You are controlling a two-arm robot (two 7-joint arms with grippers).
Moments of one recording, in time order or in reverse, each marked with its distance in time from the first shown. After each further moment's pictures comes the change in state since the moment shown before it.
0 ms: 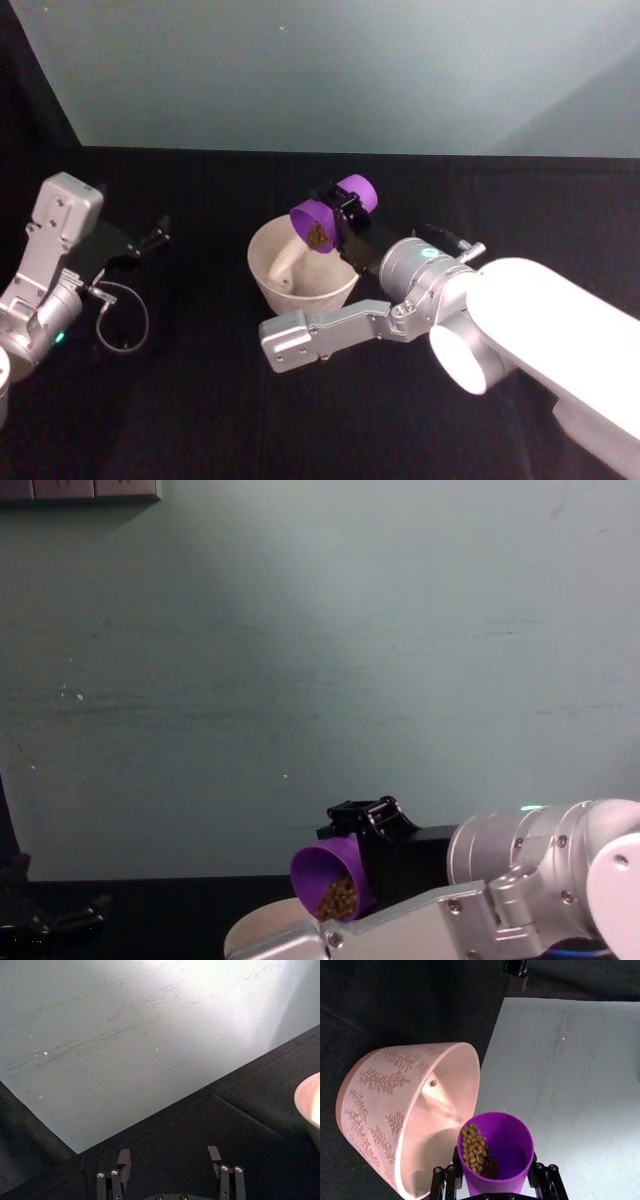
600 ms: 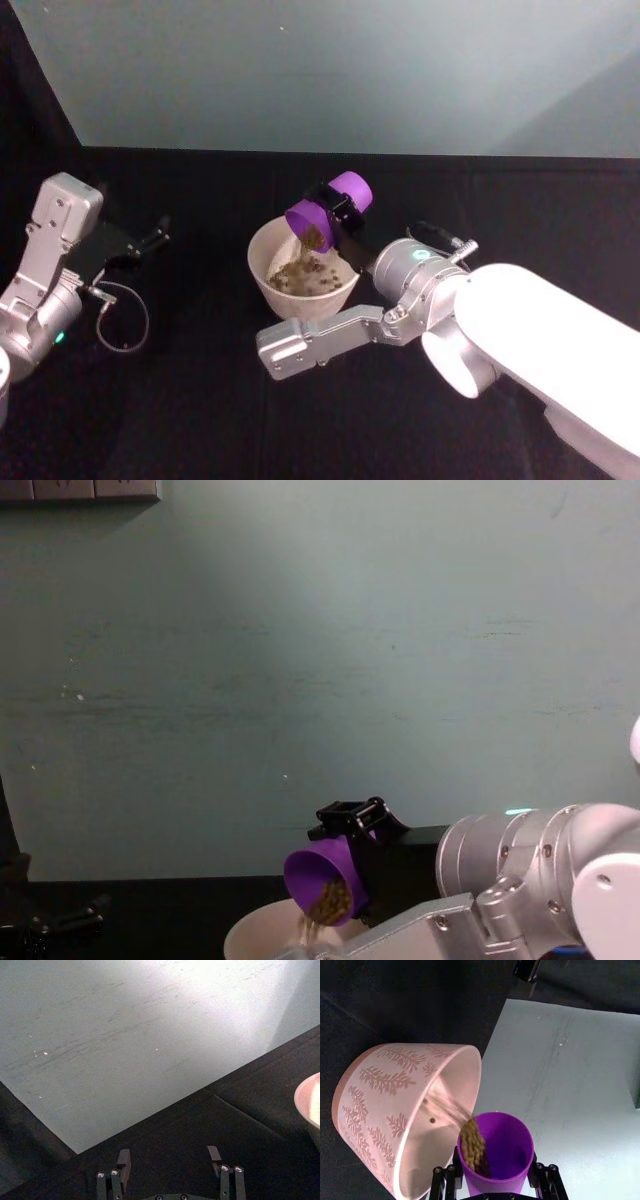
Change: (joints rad) left arm 0.000 0.000 0.000 0.000 0.000 0.000 0.000; right arm -0.003 -0.018 -0.002 0.011 -0.093 -0.019 0.010
